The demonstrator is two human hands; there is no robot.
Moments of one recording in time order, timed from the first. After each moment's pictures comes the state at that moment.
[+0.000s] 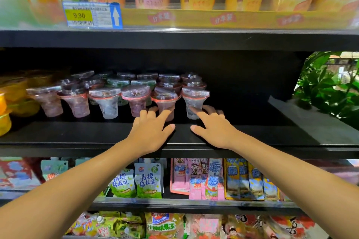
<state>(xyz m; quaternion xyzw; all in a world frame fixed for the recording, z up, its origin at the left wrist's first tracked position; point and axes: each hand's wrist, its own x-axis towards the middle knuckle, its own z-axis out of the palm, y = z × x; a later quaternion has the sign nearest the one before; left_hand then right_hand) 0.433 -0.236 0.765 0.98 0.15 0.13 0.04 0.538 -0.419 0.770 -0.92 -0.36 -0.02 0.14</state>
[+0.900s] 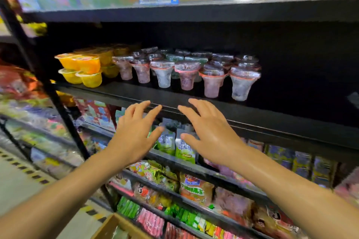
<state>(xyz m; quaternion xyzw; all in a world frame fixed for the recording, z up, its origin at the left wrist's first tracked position) 0.264 -0.251 0.739 0.94 0.30 0.18 0.01 0.423 -0.409 0.761 -0.77 -0.62 -0.04 0.17</state>
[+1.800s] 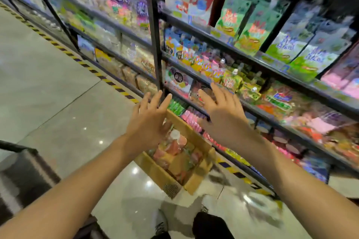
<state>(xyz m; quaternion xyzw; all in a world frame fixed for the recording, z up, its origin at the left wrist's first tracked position) -0.078 -0.194 0.523 0.91 0.42 0.00 0.06 0.112 -0.300 0.577 -0.80 -0.60 0.08 -0.02</state>
